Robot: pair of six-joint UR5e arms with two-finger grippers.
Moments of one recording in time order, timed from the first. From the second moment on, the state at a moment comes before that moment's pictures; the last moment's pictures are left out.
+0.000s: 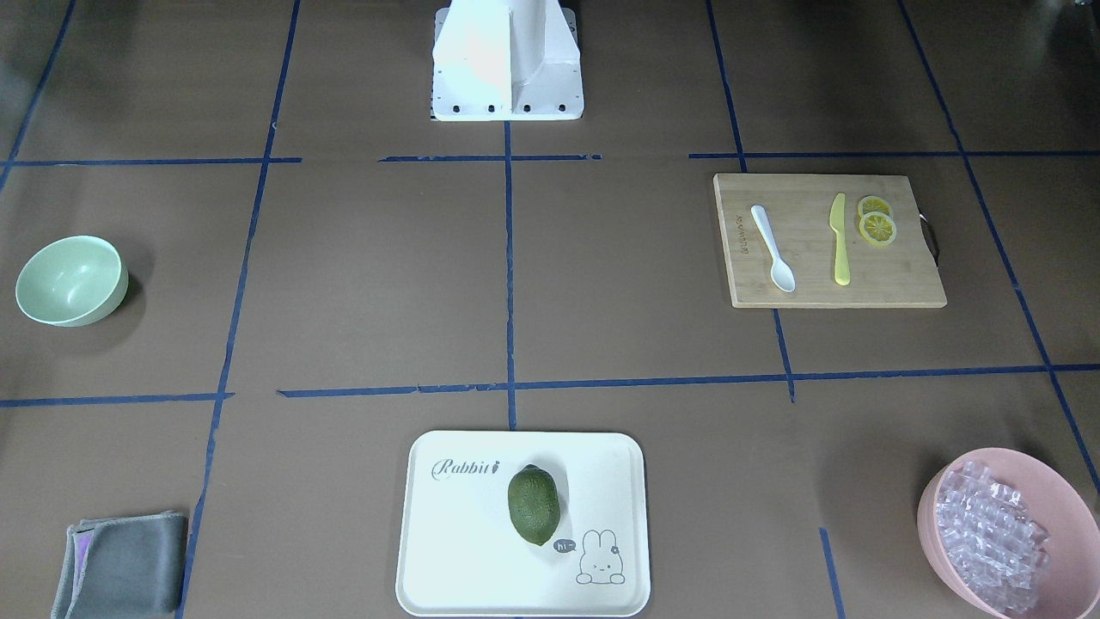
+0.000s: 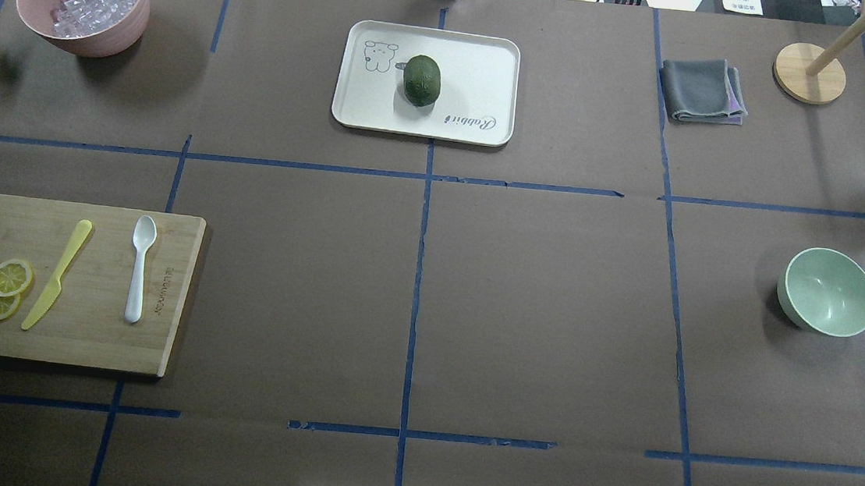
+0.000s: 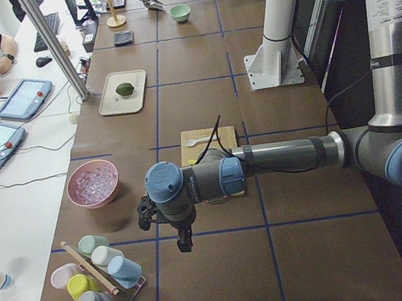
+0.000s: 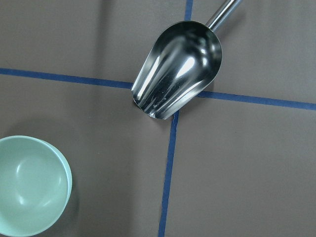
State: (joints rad) left arm -1.61 -1.53 -1.63 -1.49 -2.38 0.16; right arm 1.57 -1.64 1.73 -1.62 2.35 -0.08
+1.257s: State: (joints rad) left arm -1.61 -1.53 -1.63 -1.49 -2.41 0.16; right arm 1.57 -1.65 1.74 -1.62 2.35 -0.08
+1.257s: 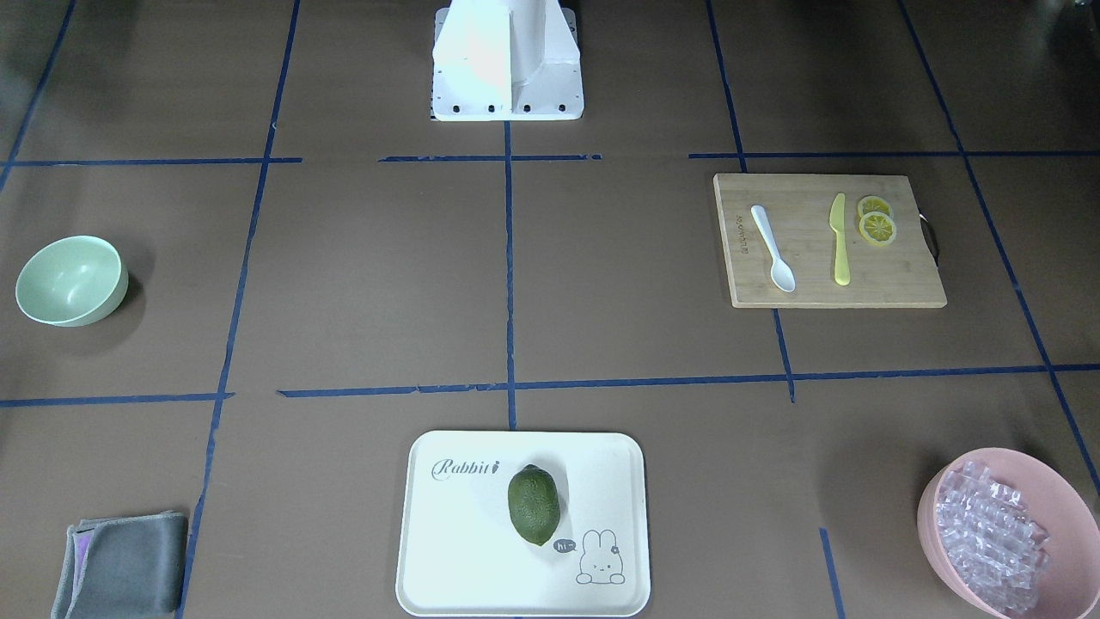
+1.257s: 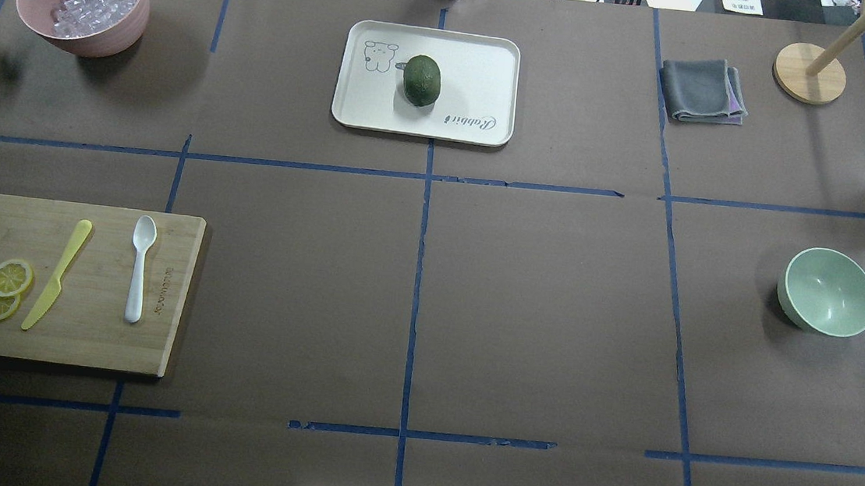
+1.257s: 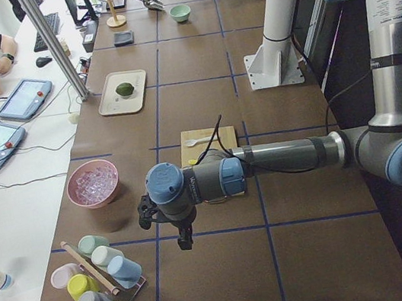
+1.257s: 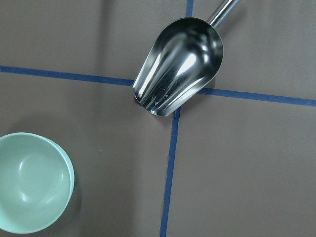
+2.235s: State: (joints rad) left arm -1.61 -1.53 -1.65 -1.49 -2.41 0.16; right arm 1.47 -1.66 1.69 -1.31 2.35 0.21
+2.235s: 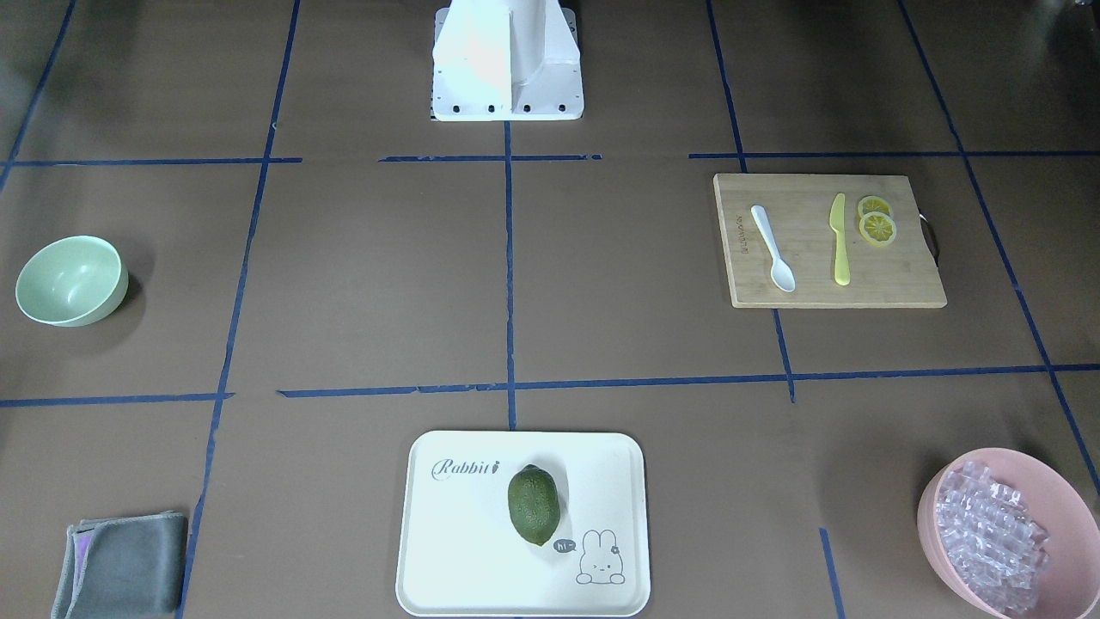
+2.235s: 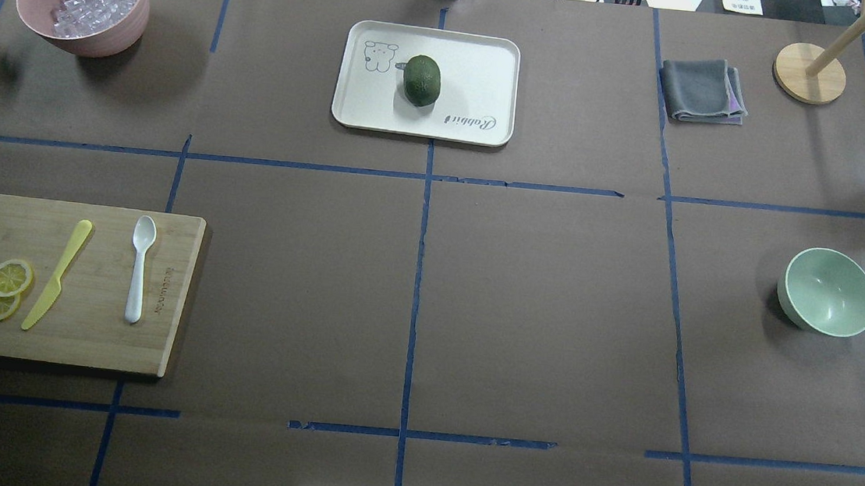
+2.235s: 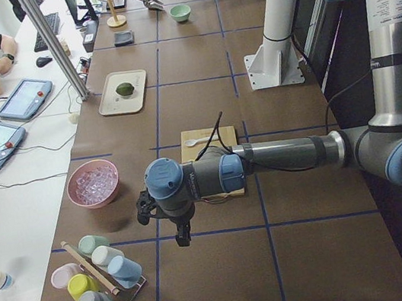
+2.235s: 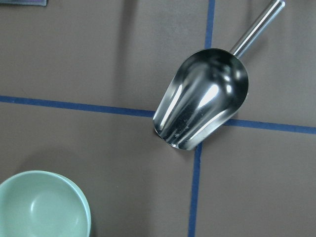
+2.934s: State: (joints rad) left arm -1.61 -1.52 -1.66 -1.49 -2.41 0.16; right arm 1.23 -1.73 1.67 -1.03 2.34 0.55
